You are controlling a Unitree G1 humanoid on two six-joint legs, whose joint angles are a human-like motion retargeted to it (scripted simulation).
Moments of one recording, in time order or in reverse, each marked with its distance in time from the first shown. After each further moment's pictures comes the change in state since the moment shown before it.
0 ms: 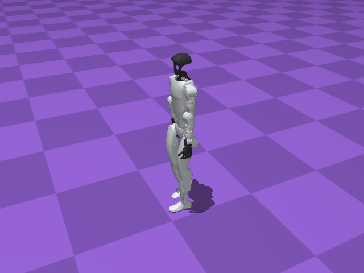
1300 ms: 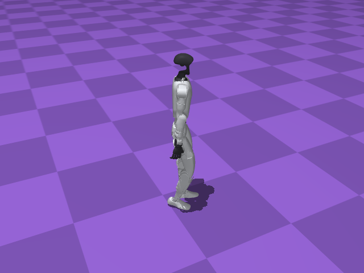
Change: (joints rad) left arm 0.021 0.019 0.065 0.027 -0.044 0.030 0.015; right arm 0.049 0.063 0.020 -0.101 -0.093 0.011 -0.031; waist 0.122 -0.016 0.024; left_leg 0.034 0.075 0.284 -0.067 0.078 0.004; right_leg -0.145 -0.094 -0.427 0.257 -0.172 0.097
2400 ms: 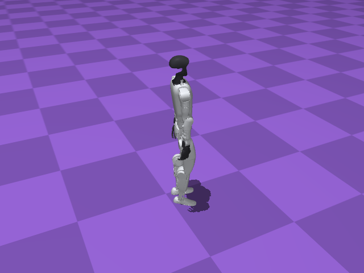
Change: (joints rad) left arm 0.084 -0.007 0.059 0.088 0.069 0.035 0.047; right arm -0.014 -0.002 0.015 0.084 -0.007 0.022 0.015; waist -0.018 -0.050 -0.112; left_leg 0.126 -0.113 -0.178 -0.050 -0.160 -0.015; right_leg 0.220 -0.006 -0.095 -0.482 0.095 -0.048
